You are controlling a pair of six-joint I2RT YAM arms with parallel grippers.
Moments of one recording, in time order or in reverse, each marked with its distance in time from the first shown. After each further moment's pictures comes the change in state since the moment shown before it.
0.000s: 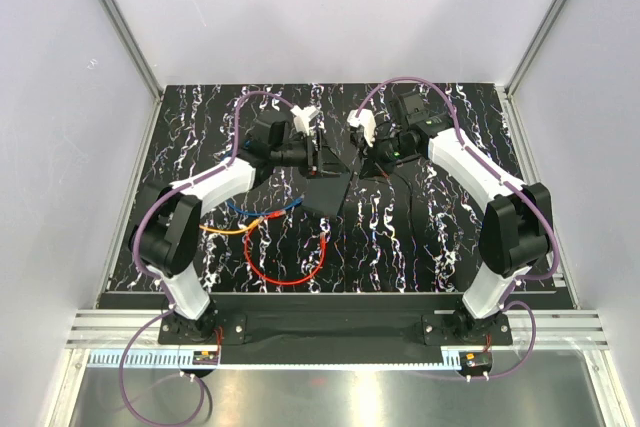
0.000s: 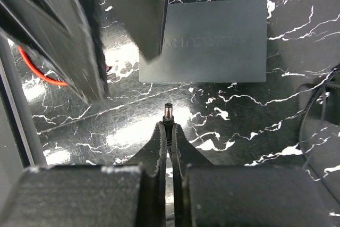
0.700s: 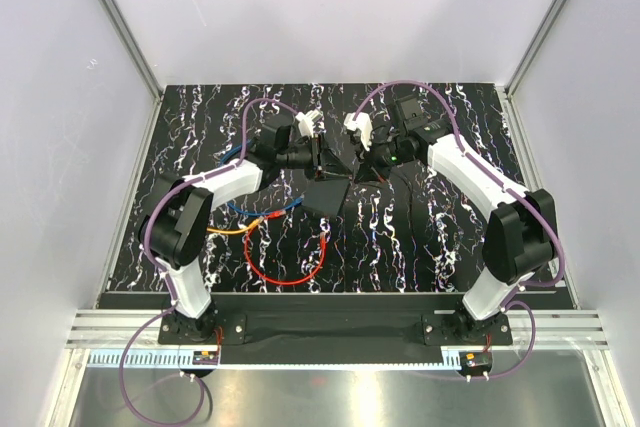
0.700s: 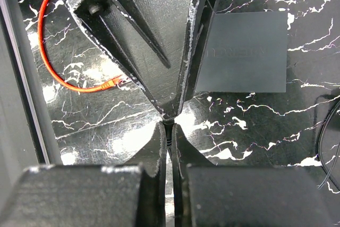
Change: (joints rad) left arm -0.026 0.086 -0.013 0.138 0.020 -0.187; right arm 0.037 -0.047 -0.053 0.041 -0.024 0.061
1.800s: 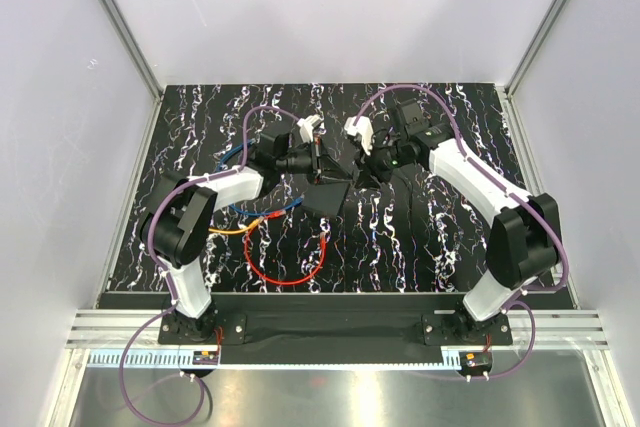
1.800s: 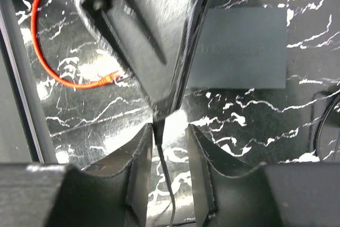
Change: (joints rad) left arm -0.003 0.011 -0.070 0.173 0.053 -0.132; right arm 0.007 -0.026 -0.037 0.026 0.021 -0.011
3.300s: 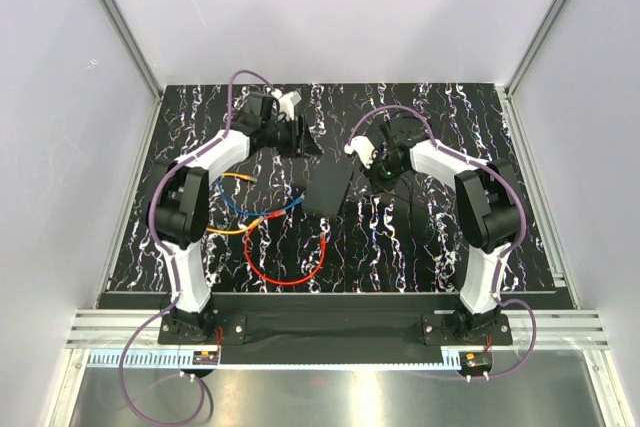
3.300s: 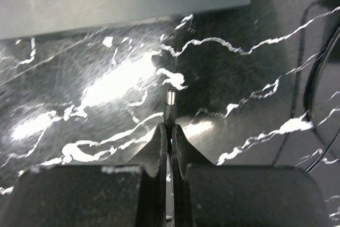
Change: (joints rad) left arm 0.172 0.118 0.372 -0.646 -0.258 0.637; right arm -0.048 0.272 -0.056 0.120 0.304 -0.089
